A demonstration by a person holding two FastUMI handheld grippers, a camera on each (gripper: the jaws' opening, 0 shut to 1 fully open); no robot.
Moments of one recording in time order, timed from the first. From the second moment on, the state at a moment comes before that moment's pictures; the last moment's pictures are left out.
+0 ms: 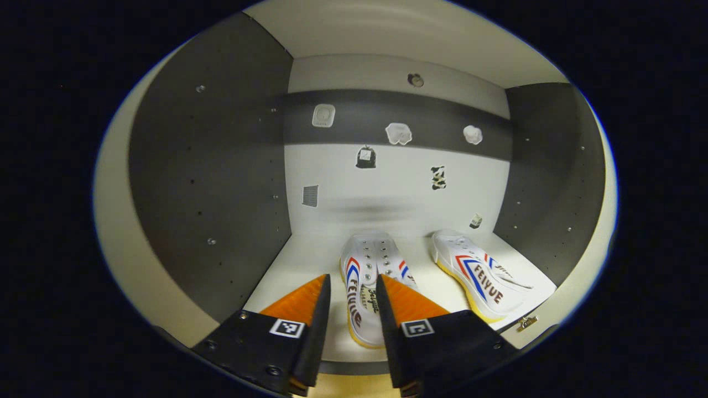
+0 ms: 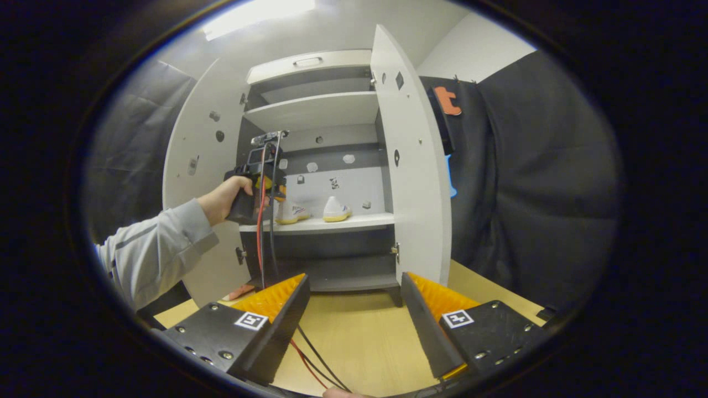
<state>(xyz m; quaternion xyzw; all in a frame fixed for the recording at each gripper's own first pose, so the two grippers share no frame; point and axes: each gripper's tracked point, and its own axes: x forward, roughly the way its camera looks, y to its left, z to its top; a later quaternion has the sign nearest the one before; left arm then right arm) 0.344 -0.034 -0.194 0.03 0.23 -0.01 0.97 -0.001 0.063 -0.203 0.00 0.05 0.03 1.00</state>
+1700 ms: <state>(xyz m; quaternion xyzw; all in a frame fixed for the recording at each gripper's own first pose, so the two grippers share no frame) -0.060 0.054 -0.126 0.02 0.06 -0.09 0.99 0.118 -0.171 0.011 -0.09 -0.02 -0.10 0.99</state>
